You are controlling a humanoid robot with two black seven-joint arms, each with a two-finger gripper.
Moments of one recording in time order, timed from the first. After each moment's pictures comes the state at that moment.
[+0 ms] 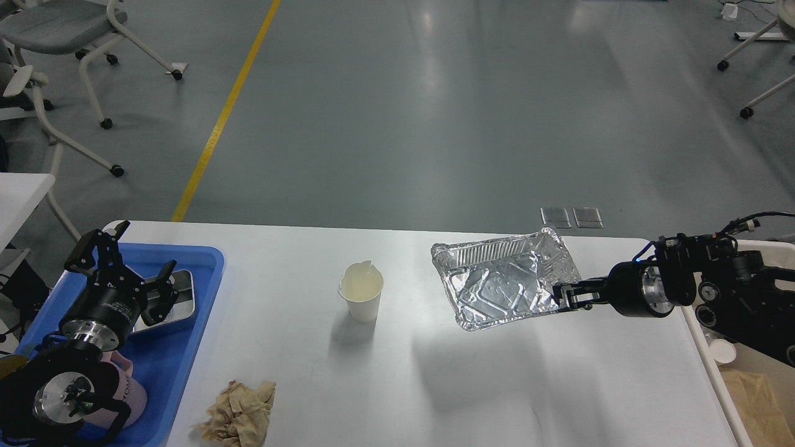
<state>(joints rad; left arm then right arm) -0.13 0.53 -0.98 -1.29 0.06 0.00 -0.33 0.95 -0.73 0.05 1.27 -1.40 0.33 0.16</state>
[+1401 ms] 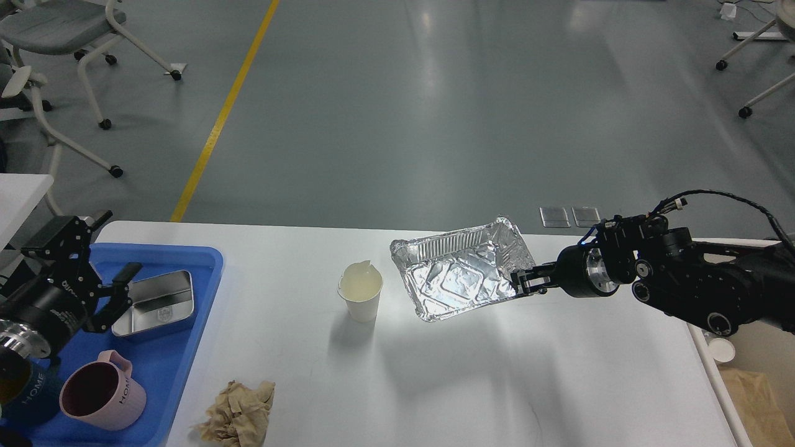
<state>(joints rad) -0.05 1.03 -0.87 -1.65 0.14 0.09 -0.34 1.05 -0.52 -0.06 1.10 -1.33 0.33 0.17</state>
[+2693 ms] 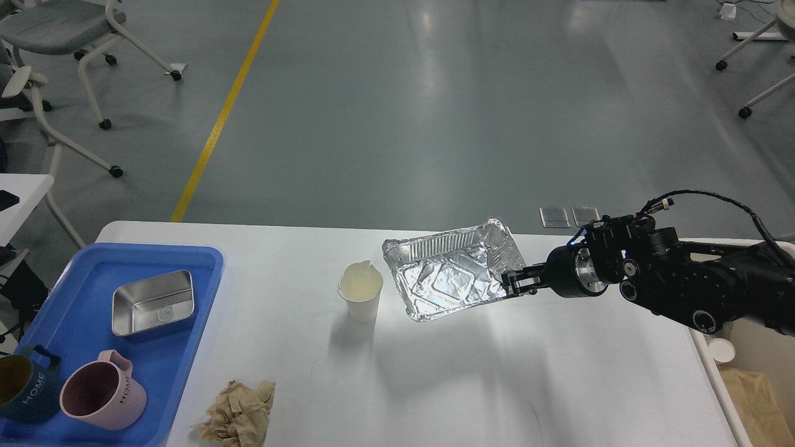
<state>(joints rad) -0.18 1.36 -0.77 -1.59 0.38 -0.03 -0.17 1.06 -0.47 -0.08 1.07 -1.30 0.33 0.16</state>
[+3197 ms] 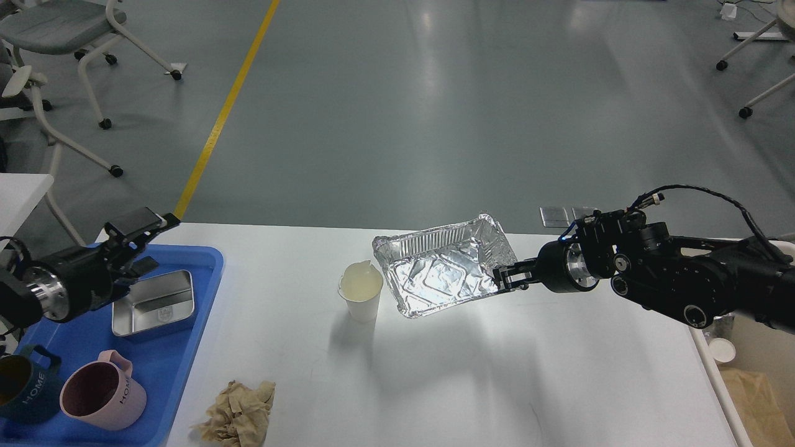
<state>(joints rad) -0.58 0.98 -0.43 -1.53 0.61 -0.01 0.04 1.07 -0.46 -0.08 1.07 -1.29 0.33 0.16</state>
